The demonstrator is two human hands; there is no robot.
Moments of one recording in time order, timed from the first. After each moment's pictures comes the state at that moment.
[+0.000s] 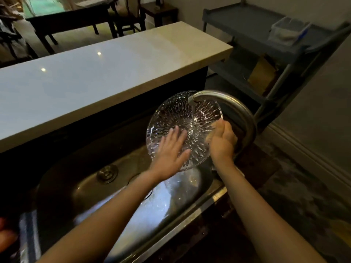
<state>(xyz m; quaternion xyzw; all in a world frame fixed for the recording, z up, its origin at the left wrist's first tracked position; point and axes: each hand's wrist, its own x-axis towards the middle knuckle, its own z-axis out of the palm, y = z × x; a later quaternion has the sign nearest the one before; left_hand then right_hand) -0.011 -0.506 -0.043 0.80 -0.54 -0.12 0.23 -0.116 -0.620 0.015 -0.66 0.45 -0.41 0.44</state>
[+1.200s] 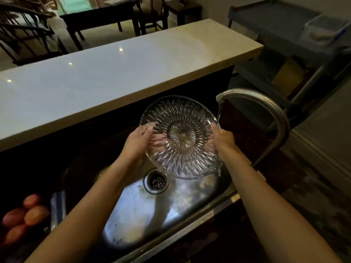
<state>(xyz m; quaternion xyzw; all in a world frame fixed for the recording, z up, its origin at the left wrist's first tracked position) 0.045 -0.427 0.027 0.65 -0.09 -0.32 0.69 -0.066 -0.629 -0.028 -0.57 0.51 -0.19 0.62</state>
